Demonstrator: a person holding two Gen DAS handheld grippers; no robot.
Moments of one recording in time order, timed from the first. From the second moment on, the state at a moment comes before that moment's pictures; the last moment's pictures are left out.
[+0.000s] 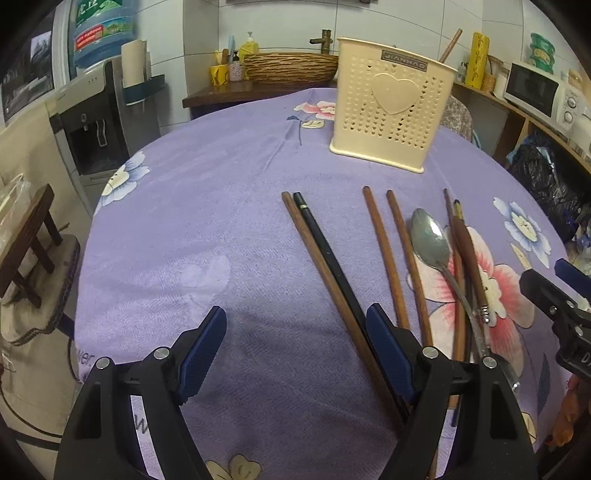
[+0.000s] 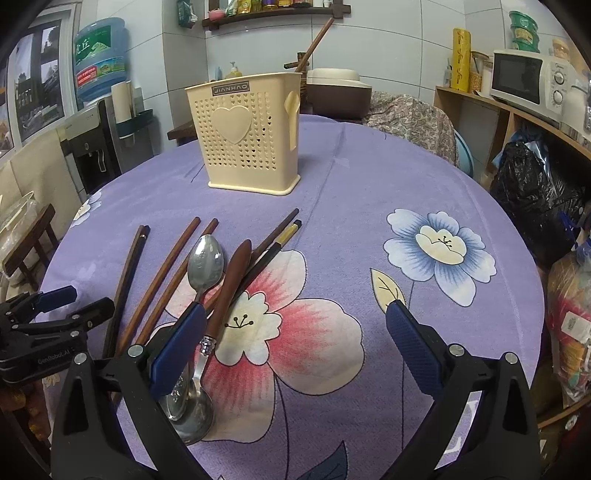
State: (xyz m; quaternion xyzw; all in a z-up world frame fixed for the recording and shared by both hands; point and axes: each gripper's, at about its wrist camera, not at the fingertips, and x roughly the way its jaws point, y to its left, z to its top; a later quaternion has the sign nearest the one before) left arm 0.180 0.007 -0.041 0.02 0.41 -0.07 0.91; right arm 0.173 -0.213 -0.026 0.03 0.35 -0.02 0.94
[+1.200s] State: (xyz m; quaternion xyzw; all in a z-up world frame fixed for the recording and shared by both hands) left arm 0.211 0.038 -0.042 -0.01 0.42 -0.02 0.91; right arm 0.238 -0.179 -0.045 0.05 0.43 0.00 0.90
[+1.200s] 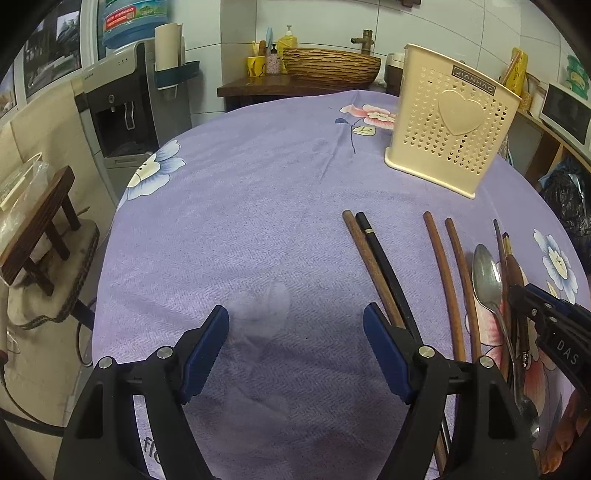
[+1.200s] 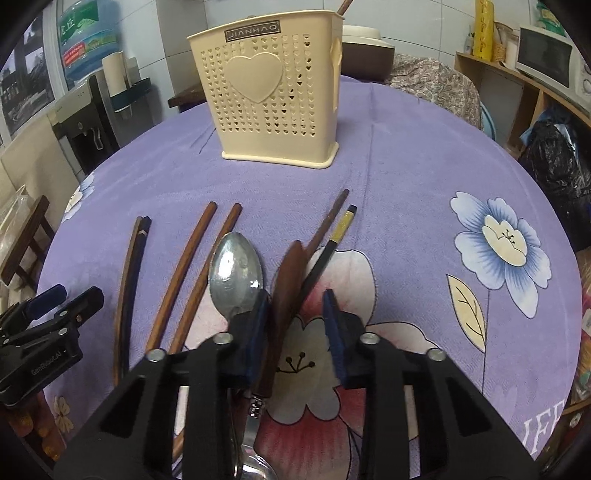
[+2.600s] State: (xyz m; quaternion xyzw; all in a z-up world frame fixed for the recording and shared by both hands) left arm 0.225 0.014 -0.038 0.03 0.43 -0.03 0.90; right arm 0.230 -0.237 -0.052 0.04 0.43 -0.03 0.90
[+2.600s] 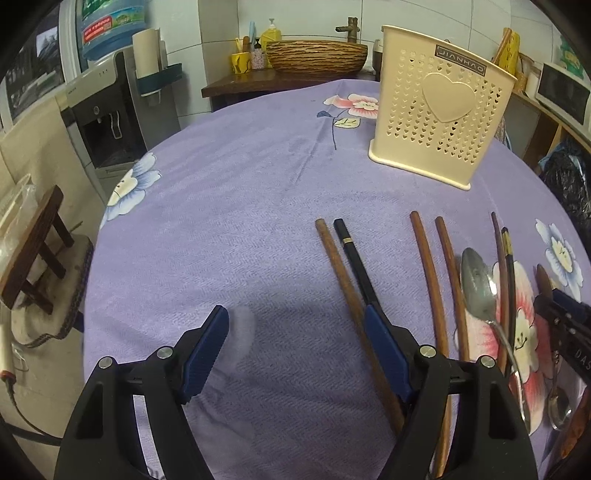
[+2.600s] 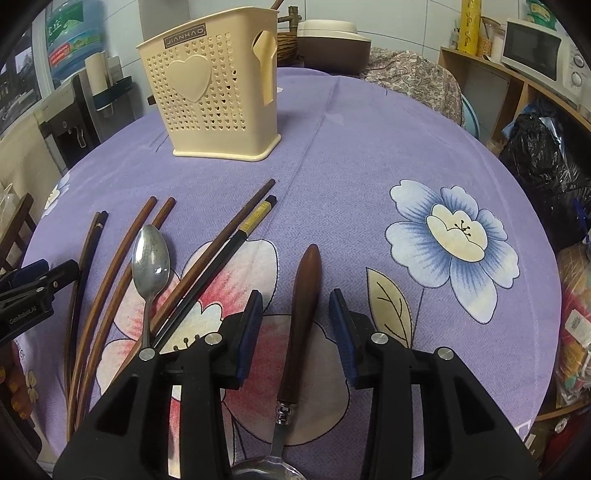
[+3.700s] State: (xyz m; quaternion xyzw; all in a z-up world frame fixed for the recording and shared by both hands) left arm 0.271 -0.025 -0.035 0.04 0.46 -0.04 0.89; right arm 0.245 -0.238 -0.053 0.03 0.43 -0.04 0.90
